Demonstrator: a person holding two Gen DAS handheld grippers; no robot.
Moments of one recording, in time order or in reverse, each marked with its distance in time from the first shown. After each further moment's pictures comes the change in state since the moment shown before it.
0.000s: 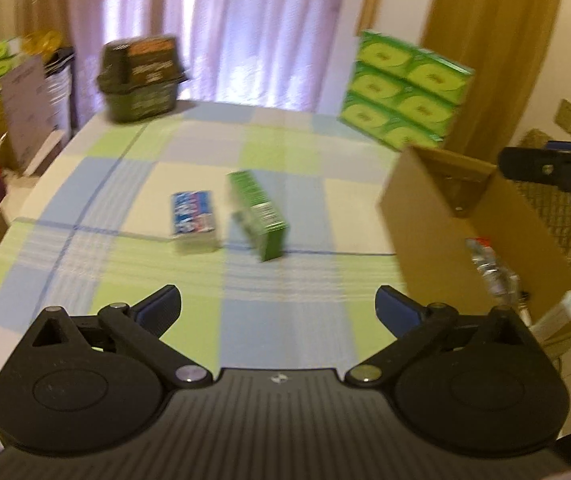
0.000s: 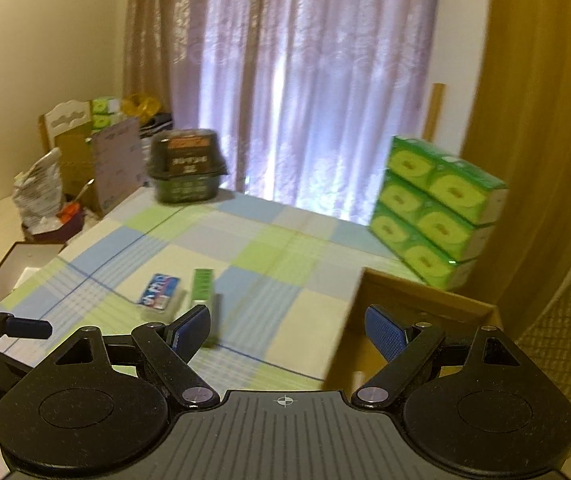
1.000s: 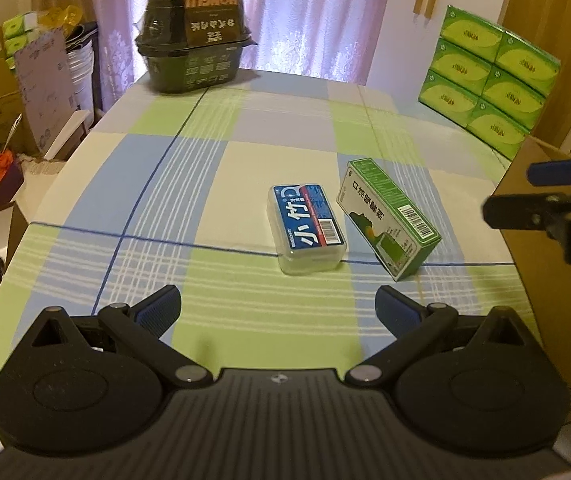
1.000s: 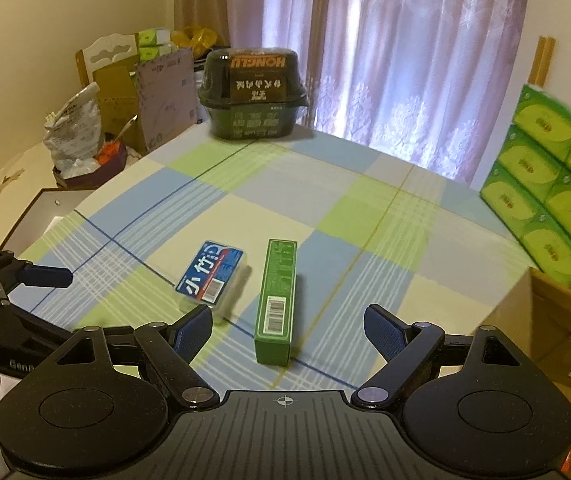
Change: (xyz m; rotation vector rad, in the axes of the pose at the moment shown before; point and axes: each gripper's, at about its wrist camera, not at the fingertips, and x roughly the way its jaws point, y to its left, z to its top) left arm 0.106 0.102 0.026 0.011 0.056 0.053; right arm 0.173 0.055 0.006 -0.064 0.185 0.166
